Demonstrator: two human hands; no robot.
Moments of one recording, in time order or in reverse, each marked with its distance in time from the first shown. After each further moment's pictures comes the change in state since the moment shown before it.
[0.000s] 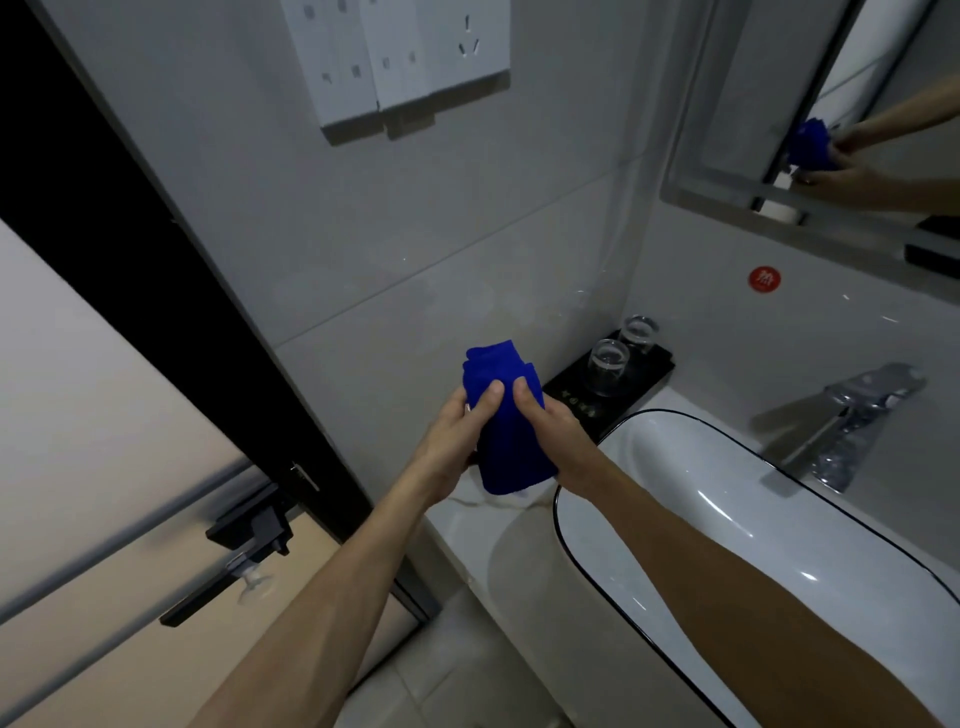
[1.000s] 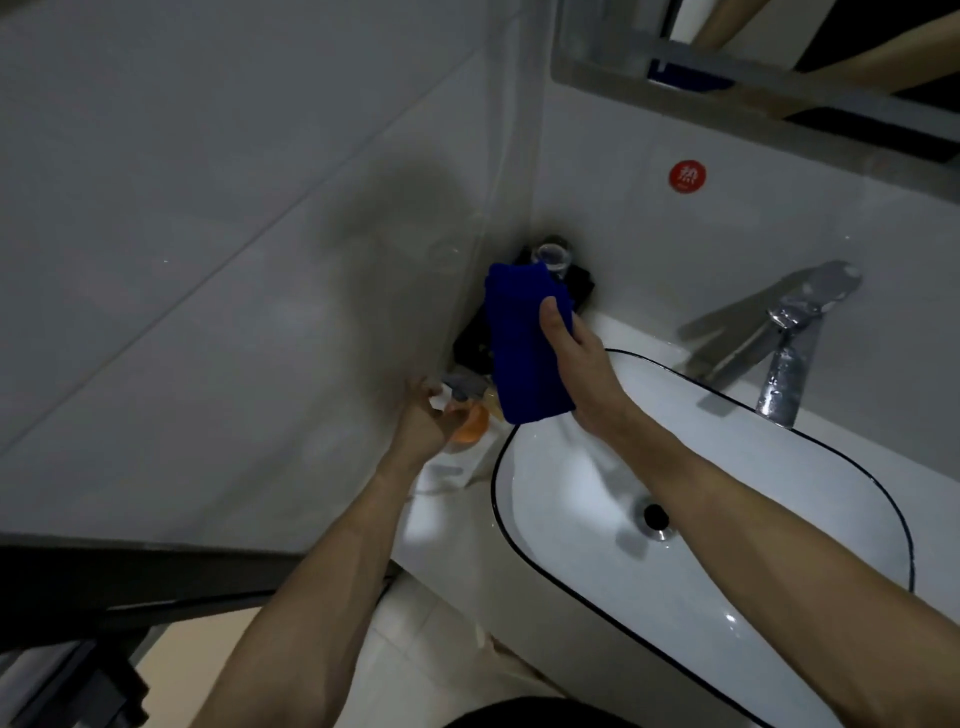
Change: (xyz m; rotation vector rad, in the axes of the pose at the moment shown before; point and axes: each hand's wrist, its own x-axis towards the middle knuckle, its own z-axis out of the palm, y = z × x) left_hand 0.159 -0.124 0.022 0.493 -0.012 -0.203; right_hand 0.038 0.000 -0.110 0.191 0.434 -0.025
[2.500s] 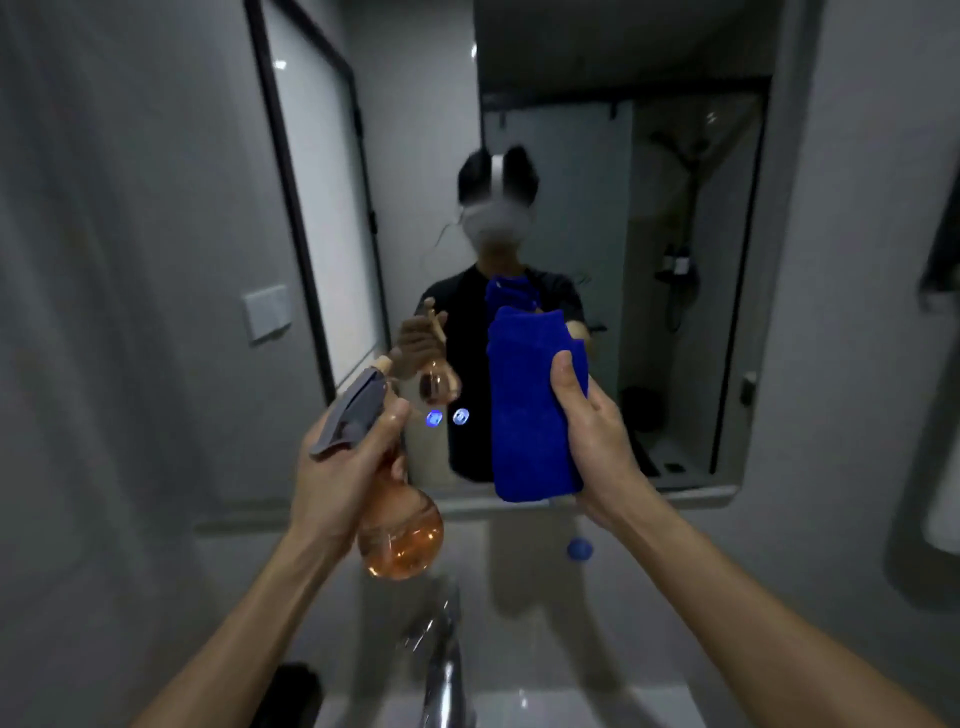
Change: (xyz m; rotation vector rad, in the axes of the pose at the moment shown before) left_hand -0.212 0.433 0.161 -0.602 -0.404 1.046; right_hand -0.219 -0.284 -0.257 0.089 0.522 -0.770
